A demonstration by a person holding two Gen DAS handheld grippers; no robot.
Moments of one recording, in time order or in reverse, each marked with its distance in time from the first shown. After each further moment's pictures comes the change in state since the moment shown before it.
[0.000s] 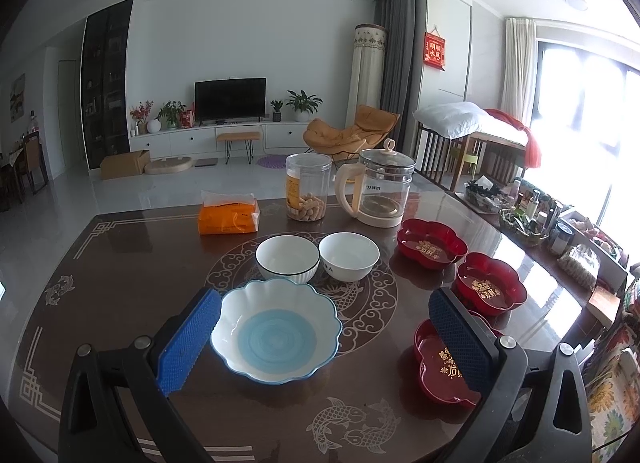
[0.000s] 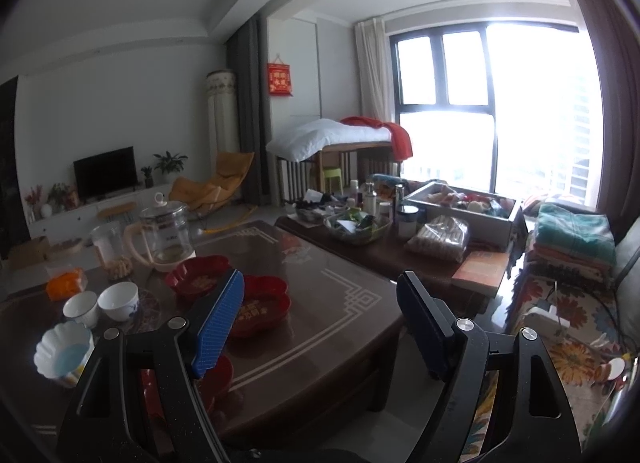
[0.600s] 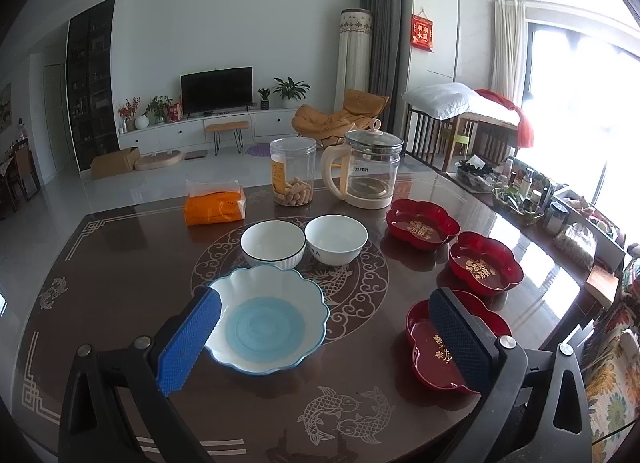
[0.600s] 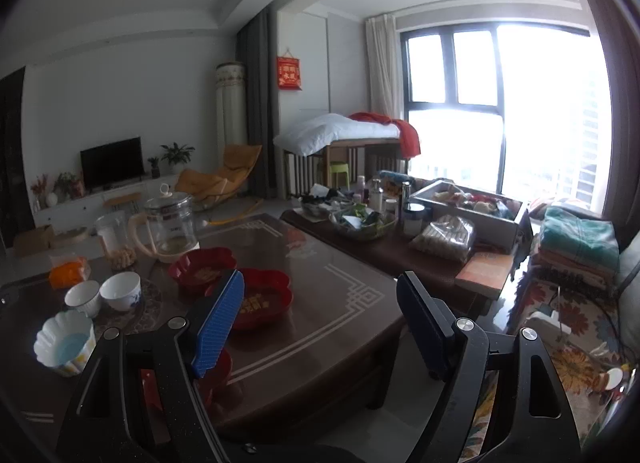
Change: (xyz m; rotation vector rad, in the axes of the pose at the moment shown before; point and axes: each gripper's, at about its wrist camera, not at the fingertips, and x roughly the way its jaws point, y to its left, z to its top) left arm 0.012 -0.019 -0.004 0.054 0.064 -0.035; right arm 0.004 -0.002 0.001 -0.046 0.018 0.035
